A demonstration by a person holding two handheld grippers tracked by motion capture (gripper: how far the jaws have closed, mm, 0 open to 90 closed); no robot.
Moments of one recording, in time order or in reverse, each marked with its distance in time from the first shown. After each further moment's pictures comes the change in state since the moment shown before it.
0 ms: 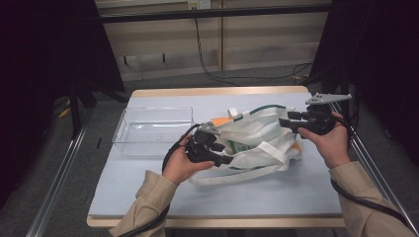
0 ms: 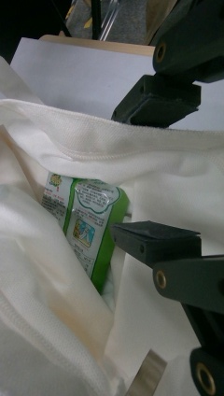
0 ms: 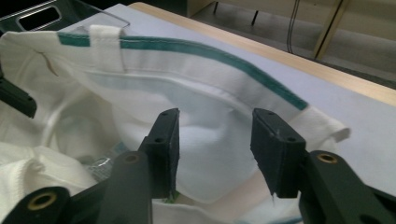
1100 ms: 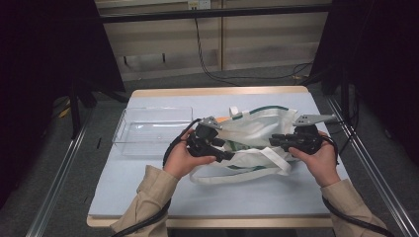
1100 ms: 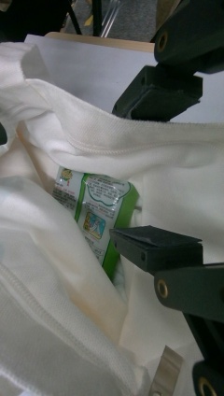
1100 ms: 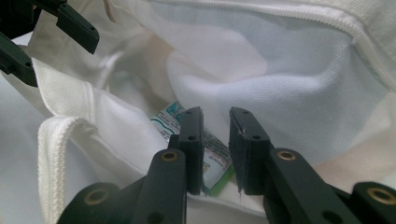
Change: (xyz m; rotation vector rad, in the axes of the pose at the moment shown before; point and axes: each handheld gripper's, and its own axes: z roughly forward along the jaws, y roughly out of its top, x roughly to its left) left arm 0.005 0.013 -0.001 0.009 0.001 -0.005; right arm 0.029 -0.040 0.016 0.041 0.139 -0.015
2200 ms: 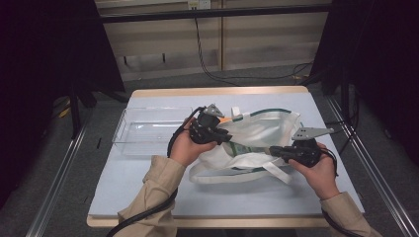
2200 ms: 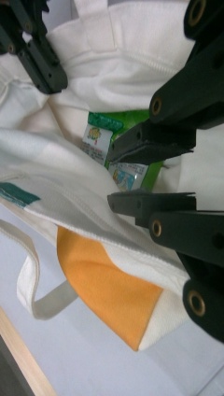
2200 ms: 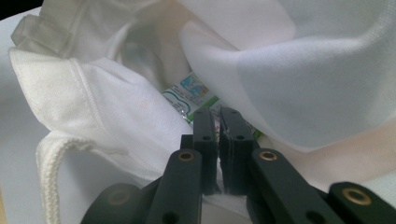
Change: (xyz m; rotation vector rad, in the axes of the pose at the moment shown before) left arm 0.015 0.025 0.001 -0.010 0.136 0.023; right arm 0.015 -0.028 0.001 0.013 0.003 -0.046
